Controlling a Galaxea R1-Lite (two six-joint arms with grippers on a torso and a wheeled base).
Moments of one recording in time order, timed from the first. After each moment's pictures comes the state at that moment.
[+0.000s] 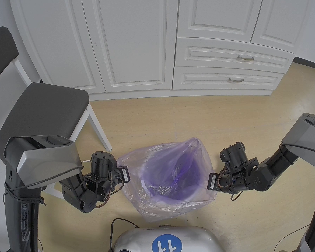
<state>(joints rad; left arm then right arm) -0.43 2.39 -0.77 -1.12 0.21 -0.40 0.48 2.13 -0.86 -0.38 -0.07 0.64</state>
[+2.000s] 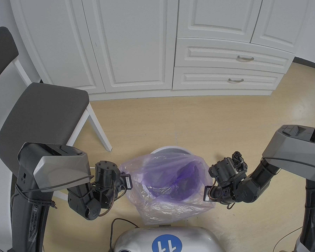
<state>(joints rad) -0.45 2.49 -0.75 -1.26 0.24 -0.33 0.52 2.26 -0.85 -0.44 -0.23 0.59</state>
